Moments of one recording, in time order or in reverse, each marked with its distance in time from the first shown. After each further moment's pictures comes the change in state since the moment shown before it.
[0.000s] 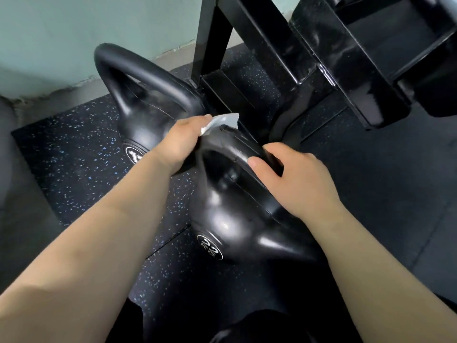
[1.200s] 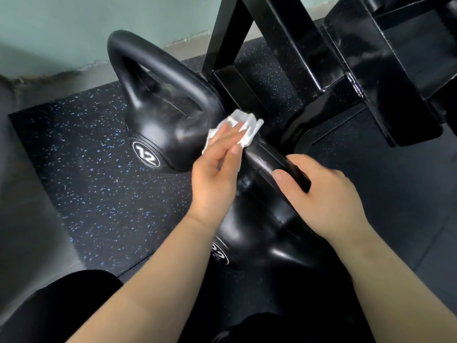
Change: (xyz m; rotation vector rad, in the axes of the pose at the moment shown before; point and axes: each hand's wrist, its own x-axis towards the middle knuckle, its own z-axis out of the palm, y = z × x) left_hand -0.056 -0.014 0.043 -0.194 0.317 0.385; right_hand 0.002 0.000 0.004 -0.031 -0.037 0.044
